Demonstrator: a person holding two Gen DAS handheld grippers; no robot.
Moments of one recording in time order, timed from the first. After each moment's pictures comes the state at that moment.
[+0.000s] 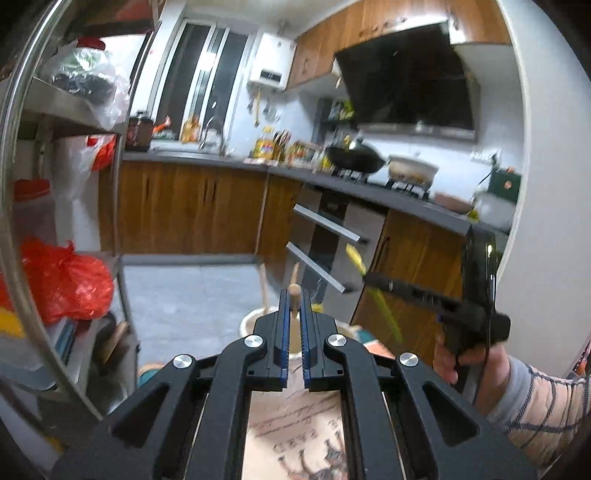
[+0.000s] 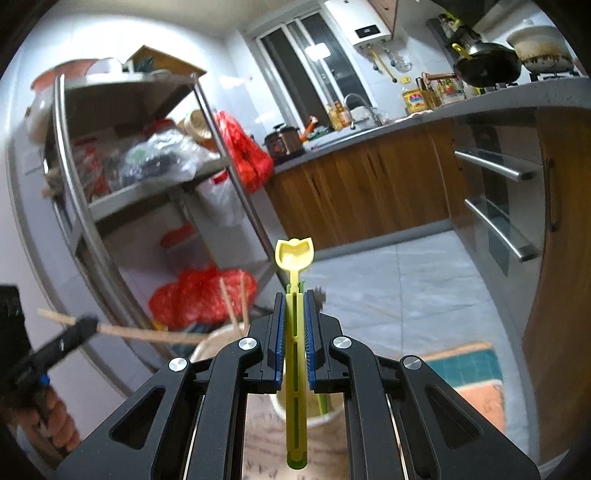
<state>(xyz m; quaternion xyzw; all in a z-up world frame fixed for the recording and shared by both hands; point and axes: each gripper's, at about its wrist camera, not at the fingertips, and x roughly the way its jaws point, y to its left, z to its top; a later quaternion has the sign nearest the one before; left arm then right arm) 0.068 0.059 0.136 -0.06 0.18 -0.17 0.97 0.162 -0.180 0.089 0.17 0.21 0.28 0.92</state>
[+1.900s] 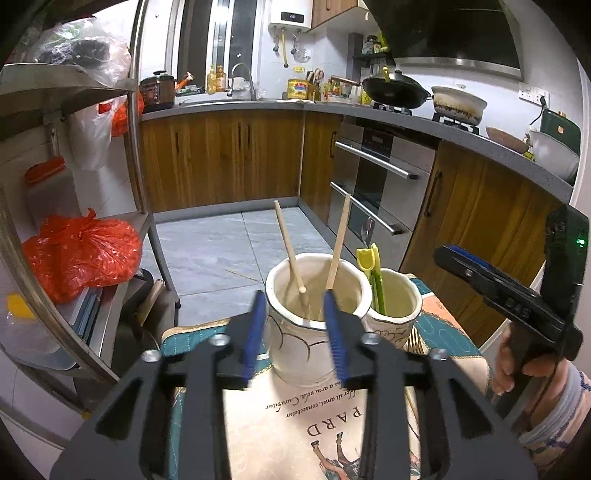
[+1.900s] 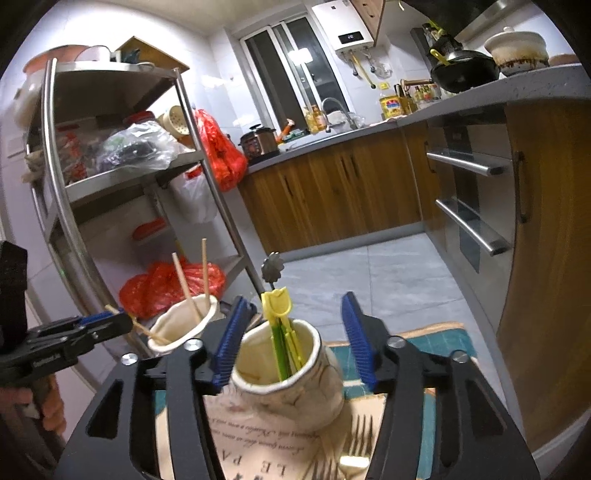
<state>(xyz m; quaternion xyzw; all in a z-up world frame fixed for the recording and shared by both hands) 0.119 0.029 0.098 0.00 0.29 -0.08 0.95 0.134 -0.189 0.063 0.14 0.21 0.23 0.94</state>
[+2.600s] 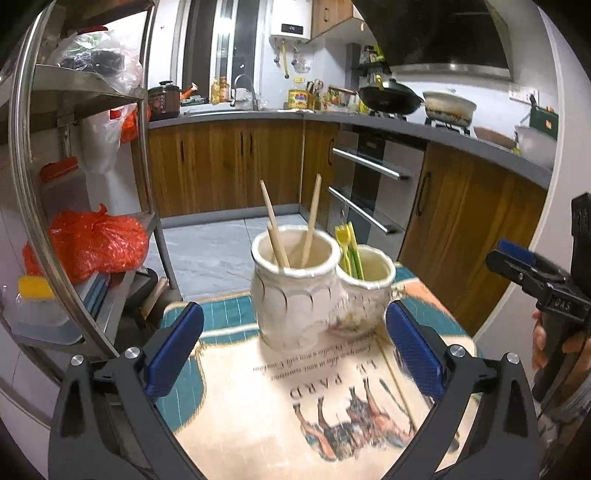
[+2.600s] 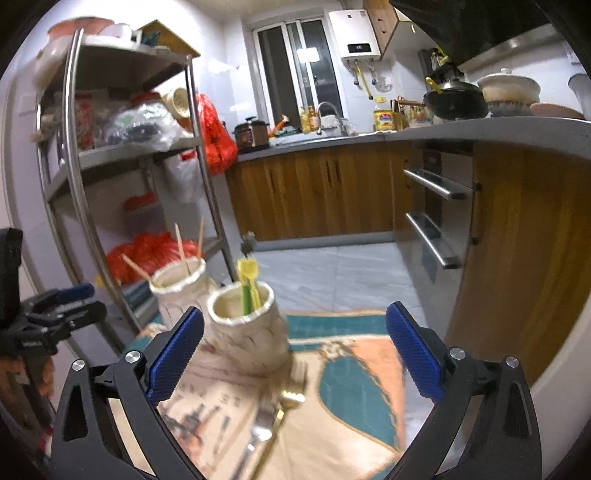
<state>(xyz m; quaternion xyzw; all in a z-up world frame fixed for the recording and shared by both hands) 0.059 0.016 0.085 0.00 0.27 -0.08 0.96 0.067 -0.232 0.078 0.05 0.22 0.19 0.96</state>
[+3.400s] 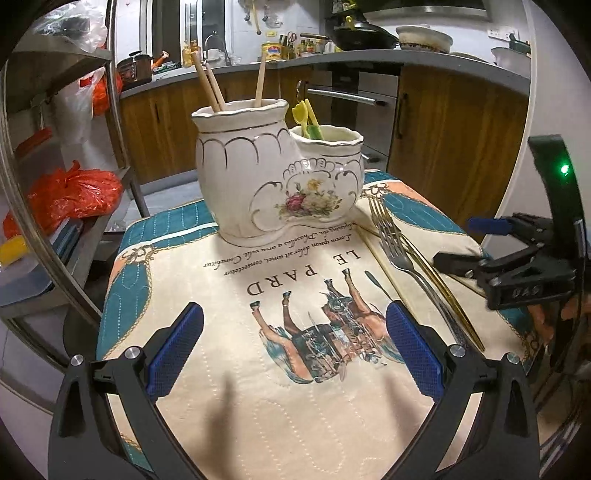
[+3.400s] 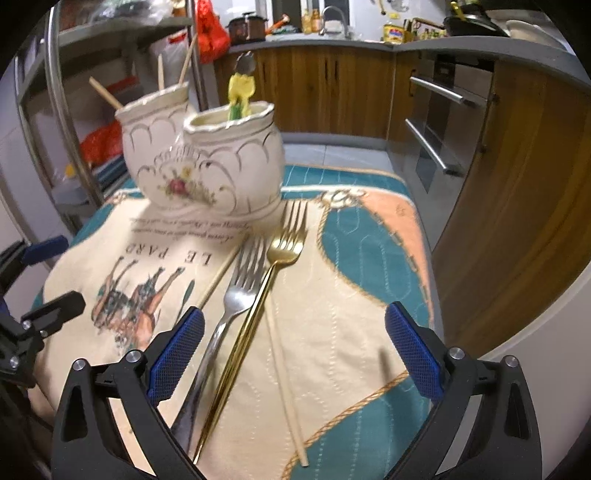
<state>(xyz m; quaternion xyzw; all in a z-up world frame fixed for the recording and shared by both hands) 0.032 -0.015 -0.008 0.04 0.35 -0.11 0.93 0.060 -0.191 -0.022 -0.04 0.40 0.16 0.90</state>
